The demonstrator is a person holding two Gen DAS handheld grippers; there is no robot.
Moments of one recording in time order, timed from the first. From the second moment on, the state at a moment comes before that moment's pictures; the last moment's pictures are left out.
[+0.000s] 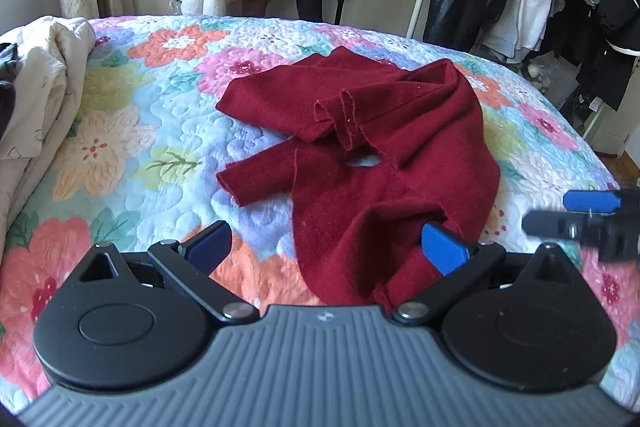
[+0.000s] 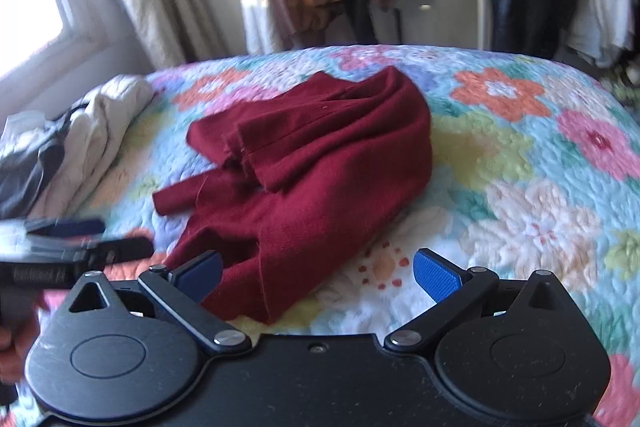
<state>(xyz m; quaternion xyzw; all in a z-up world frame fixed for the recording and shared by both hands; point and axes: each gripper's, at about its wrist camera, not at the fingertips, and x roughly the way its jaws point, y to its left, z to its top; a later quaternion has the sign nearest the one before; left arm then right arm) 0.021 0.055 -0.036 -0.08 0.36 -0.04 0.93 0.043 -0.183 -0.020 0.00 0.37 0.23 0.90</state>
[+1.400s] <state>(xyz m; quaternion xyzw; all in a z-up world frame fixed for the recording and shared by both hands) 0.206 0.054 -0.084 -0.07 0.43 -0.07 0.90 0.186 -0.149 -0.070 0.08 0.35 0.27 0.89</state>
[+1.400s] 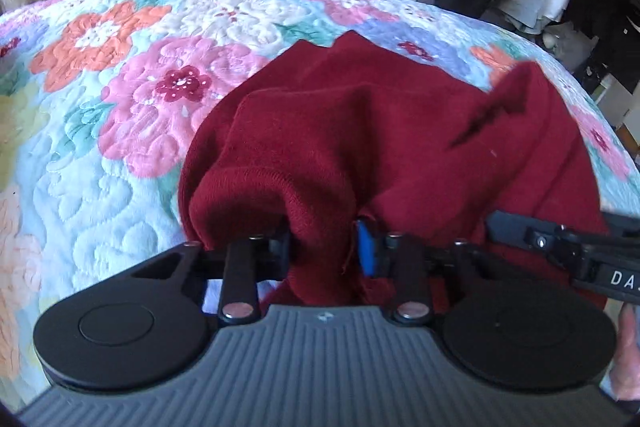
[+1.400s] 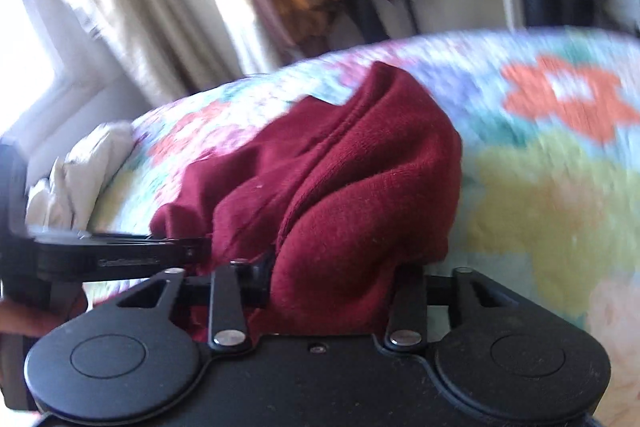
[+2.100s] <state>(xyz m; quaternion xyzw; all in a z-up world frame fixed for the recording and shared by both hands) -0.021 0.053 -0.023 -0.20 0.42 -0.10 0.88 -0.012 -0.139 -0.021 0.03 0.37 0.40 0.84</state>
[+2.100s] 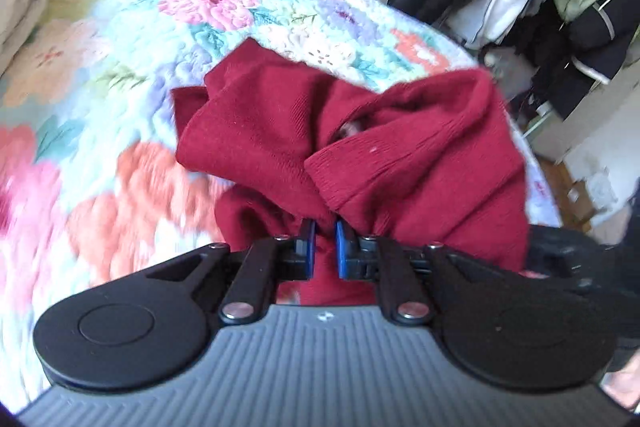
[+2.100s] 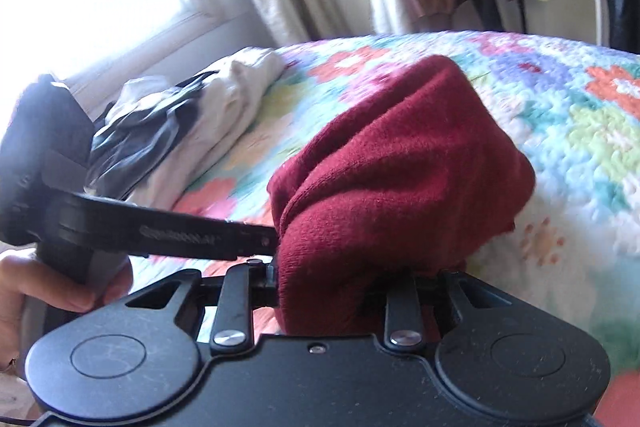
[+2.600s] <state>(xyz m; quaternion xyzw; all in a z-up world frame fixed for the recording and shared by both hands) -0.115 0.071 -0.011 -0.19 0.37 -0.06 0.91 -0.081 -0.118 -0.006 -0.03 0.32 0.46 0.83</state>
